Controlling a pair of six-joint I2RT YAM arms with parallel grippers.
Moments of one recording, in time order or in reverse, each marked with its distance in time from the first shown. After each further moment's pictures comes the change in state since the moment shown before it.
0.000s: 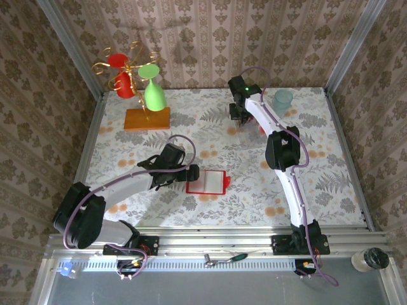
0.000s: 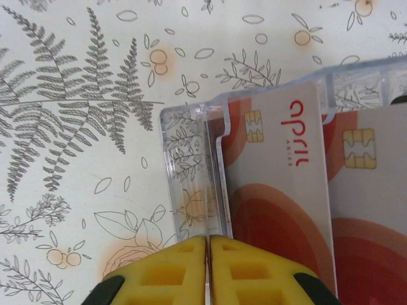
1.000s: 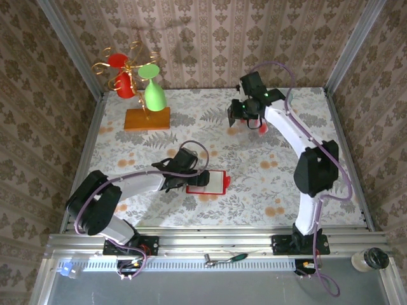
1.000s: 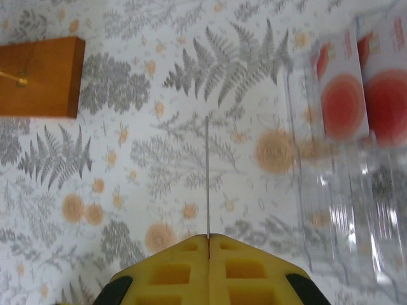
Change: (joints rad) left arm -0.130 0.143 0.014 0.125 -0.028 -0.009; right arm 0.035 -0.681 -0.730 0.321 -0.319 0.111
